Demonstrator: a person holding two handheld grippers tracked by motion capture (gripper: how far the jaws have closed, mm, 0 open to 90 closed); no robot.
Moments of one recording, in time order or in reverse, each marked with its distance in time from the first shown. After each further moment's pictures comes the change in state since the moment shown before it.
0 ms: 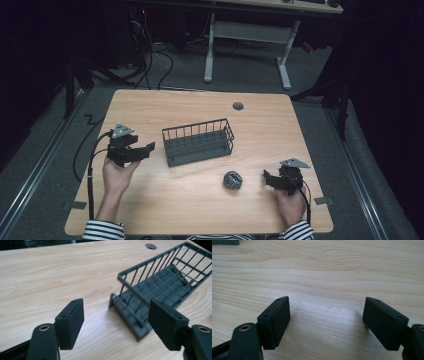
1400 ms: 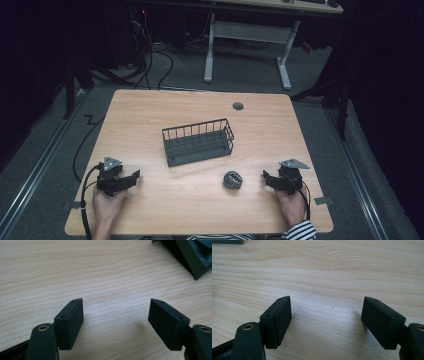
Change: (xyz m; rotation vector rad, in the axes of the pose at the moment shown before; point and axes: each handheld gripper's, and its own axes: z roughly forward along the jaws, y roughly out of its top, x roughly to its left) left arm 0.031 -0.108 0.016 0.085 0.120 -0.065; right arm 0.003 -0.001 -0.001 -0.001 0.008 -0.007
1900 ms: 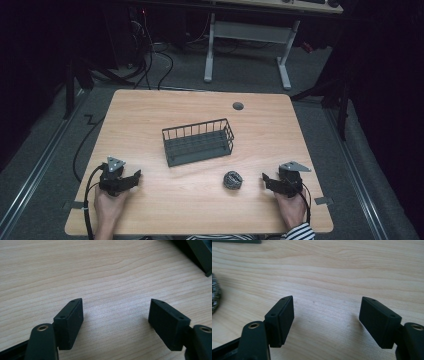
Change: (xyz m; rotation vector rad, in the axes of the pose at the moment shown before) left arm -0.006 -0.001 0.004 0.001 0.055 0.051; right arm 0.005 -0.004 -0.010 -0.008 0.054 -0.017
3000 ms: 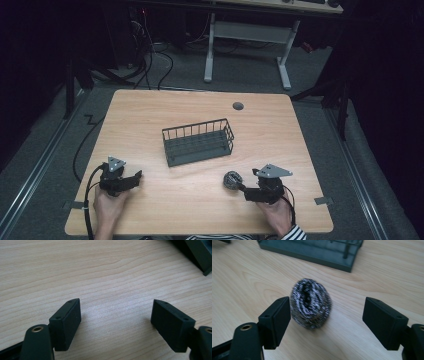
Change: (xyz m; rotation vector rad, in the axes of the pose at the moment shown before) left arm -0.001 0.000 0.001 0.005 -0.012 0.006; right arm 0.075 0.025 -0.028 -0.072 0.269 -0.222
